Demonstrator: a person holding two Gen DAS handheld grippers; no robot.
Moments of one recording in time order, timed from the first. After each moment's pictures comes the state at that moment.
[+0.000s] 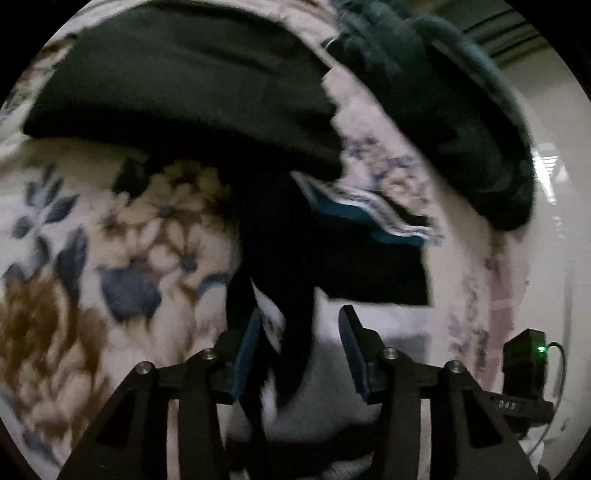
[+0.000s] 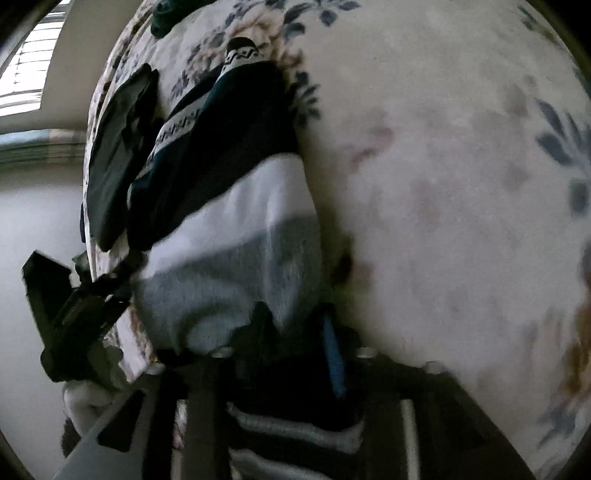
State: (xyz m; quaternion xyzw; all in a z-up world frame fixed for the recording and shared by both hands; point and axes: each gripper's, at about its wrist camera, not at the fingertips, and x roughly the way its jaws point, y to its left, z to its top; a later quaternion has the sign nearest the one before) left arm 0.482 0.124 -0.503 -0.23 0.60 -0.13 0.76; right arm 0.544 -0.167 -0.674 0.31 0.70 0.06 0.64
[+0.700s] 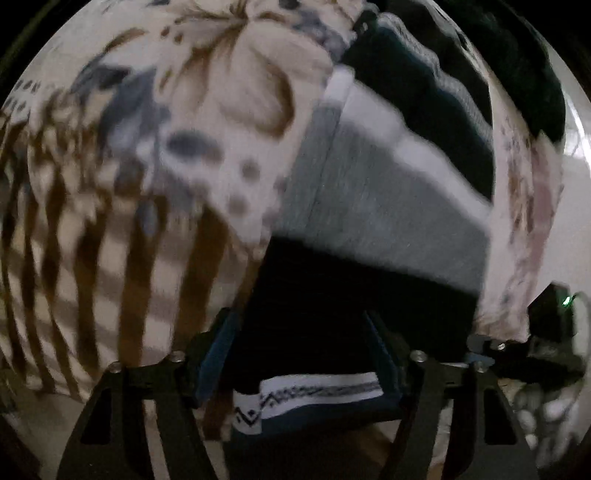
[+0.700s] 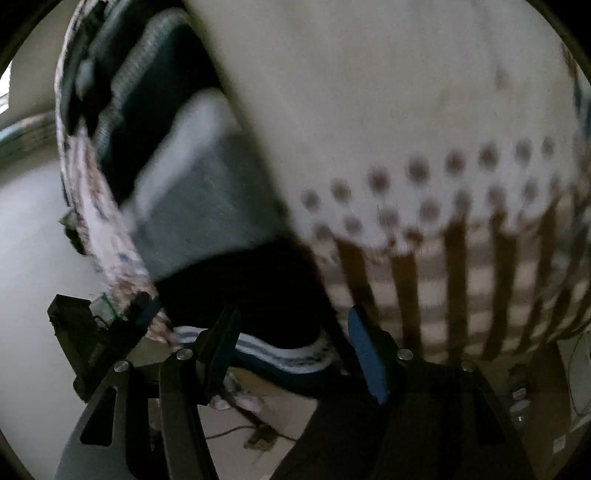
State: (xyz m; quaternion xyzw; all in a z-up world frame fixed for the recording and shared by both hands) left arm 0.134 0.119 -0.557 -0.19 0.71 -0.06 0.67; right arm 0.203 -0.166 -0.703 0.34 0.78 0.05 0.52
